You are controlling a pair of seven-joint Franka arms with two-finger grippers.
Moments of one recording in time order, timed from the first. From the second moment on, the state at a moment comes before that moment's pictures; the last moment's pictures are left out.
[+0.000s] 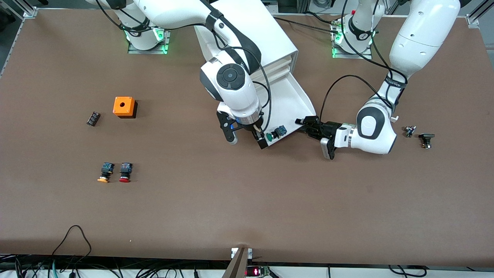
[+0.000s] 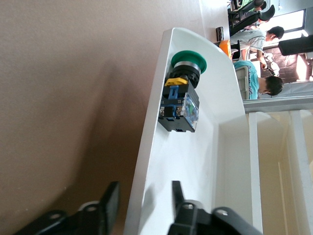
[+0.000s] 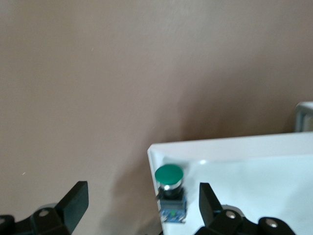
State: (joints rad) left arm 0.00 0.65 -0.18 -1.91 -1.02 1.90 1.03; right arm 0.76 0.78 0.00 -1.16 0.13 2.20 1.88
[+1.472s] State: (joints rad) left arm 0.04 0.53 -0.20 -1.57 -0.50 1.56 0.29; right arm 0.88 0.94 0.00 -1.16 0.17 2.41 1.92
